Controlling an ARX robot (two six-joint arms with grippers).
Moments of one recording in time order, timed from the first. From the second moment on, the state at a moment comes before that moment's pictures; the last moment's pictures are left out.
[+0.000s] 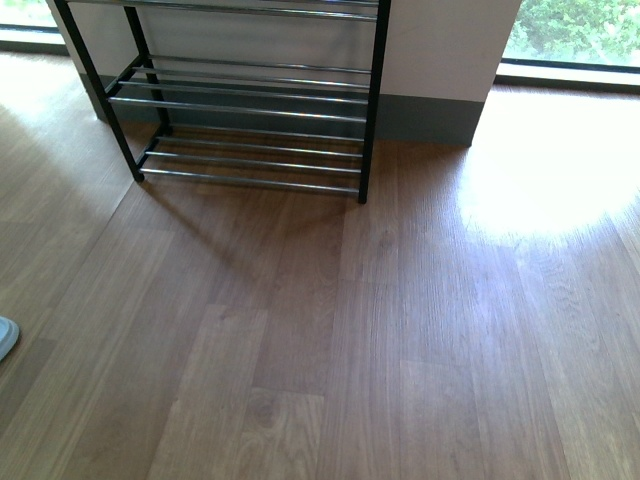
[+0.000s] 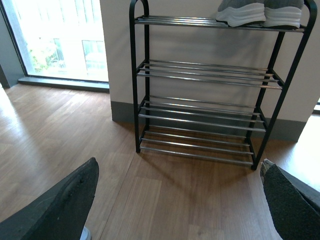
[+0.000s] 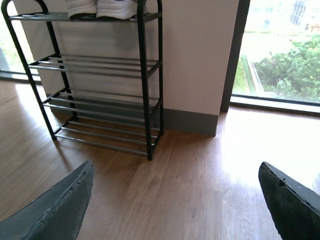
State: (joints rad) left arm 0.00 0.02 0.01 0.00 0.00 -0.01; right arm 0.00 0.00 0.02 0.00 0.00 -0.01
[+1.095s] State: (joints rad) left arm 0.00 0.02 0.01 0.00 0.00 -0.01; right arm 0.00 0.00 0.02 0.00 0.00 0.00
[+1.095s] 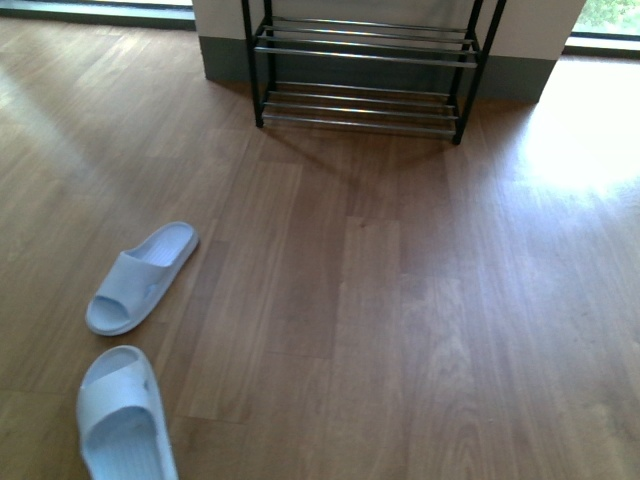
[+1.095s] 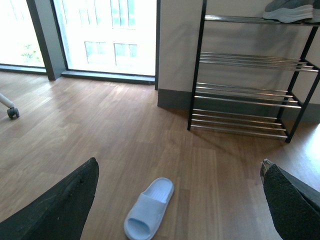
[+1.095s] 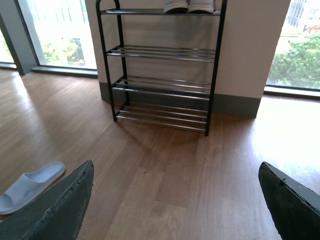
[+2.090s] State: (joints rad) left arm 0.00 0.02 0.01 0.00 0.00 -0.01; right arm 0.00 0.00 0.02 0.00 0.00 0.00
